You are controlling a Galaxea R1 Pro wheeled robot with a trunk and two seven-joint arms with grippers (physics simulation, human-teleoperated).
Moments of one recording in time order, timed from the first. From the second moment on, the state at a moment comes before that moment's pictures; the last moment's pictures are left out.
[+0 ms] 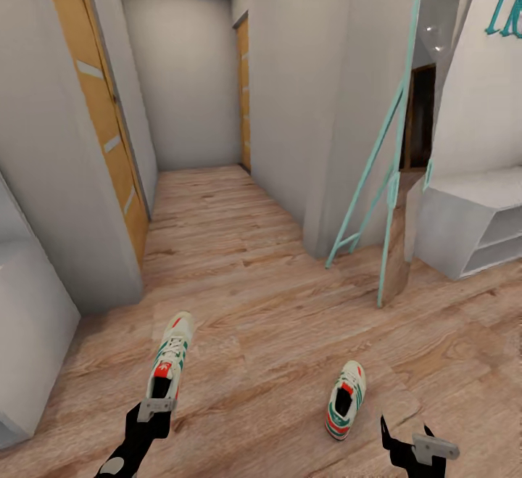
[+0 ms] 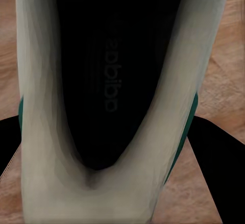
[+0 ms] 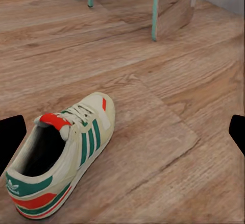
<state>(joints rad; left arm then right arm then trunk) -0.43 0.06 0.08 -0.29 -0.07 -0.39 -0.05 -0.30 -0.10 -0.28 -0.28 0.07 -0.75 0.00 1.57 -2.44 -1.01</state>
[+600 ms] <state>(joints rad) -0.43 0.06 0.08 -0.29 -0.07 -0.39 -0.05 -0.30 -0.10 -0.28 -0.28 0.07 -0.75 0.00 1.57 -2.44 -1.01</state>
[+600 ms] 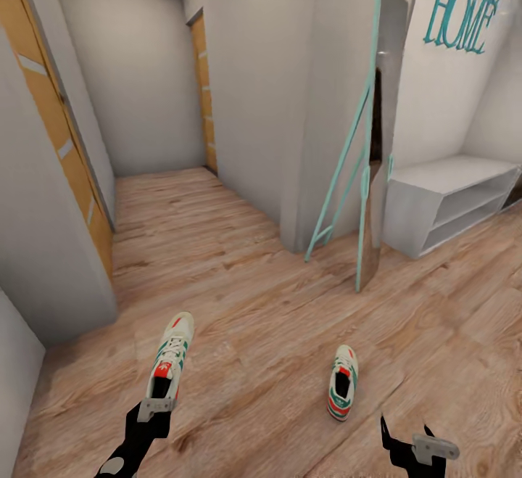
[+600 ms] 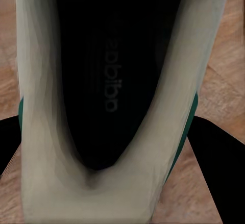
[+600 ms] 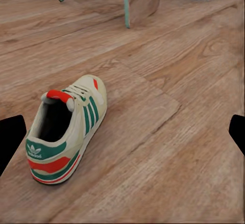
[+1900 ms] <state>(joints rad) -0.43 0.06 0.08 -0.29 -0.07 -0.39 -0.05 -0.29 -0.10 -0.28 -0.28 0.07 -0.75 0.00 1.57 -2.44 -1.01</state>
